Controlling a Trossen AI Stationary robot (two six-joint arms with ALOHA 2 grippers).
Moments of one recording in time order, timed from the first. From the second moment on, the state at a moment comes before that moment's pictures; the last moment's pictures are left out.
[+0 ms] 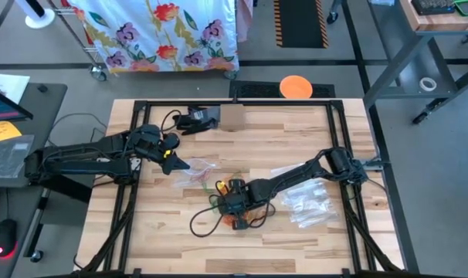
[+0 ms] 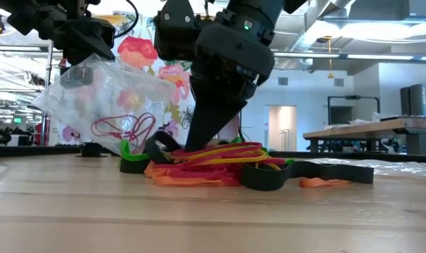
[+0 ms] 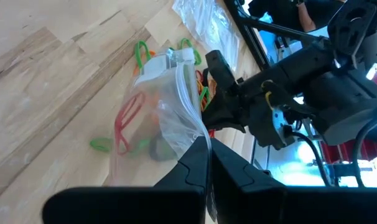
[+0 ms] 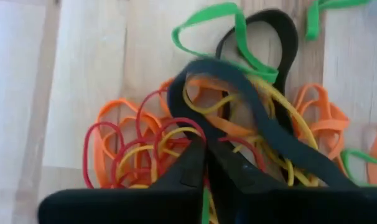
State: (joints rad) left arm 0.28 0.70 0.50 -0.34 0.43 -0.78; right arm 0.28 2.18 1.64 -0.58 0.11 0.15
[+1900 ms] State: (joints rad) left arm 0.28 0.70 0.50 -0.34 0.43 -0.76; right arm 0.21 2.18 2.17 -1.44 0.67 0.25
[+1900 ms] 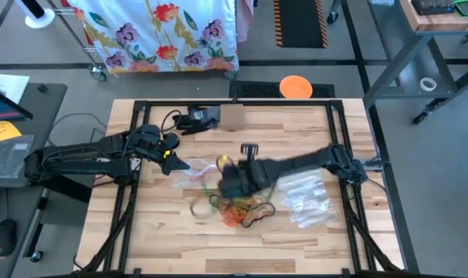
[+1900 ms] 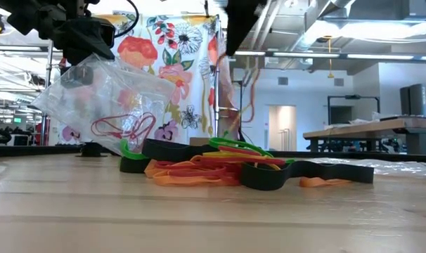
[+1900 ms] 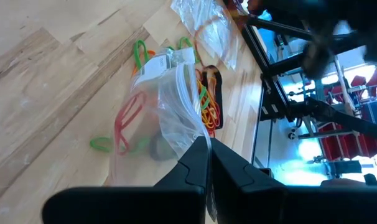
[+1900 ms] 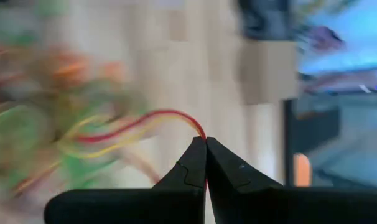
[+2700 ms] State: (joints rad) left arm 0.28 0.70 0.50 -0.34 0.42 -0.74; right arm 0.12 2.18 1.95 -1.47 0.48 0.41
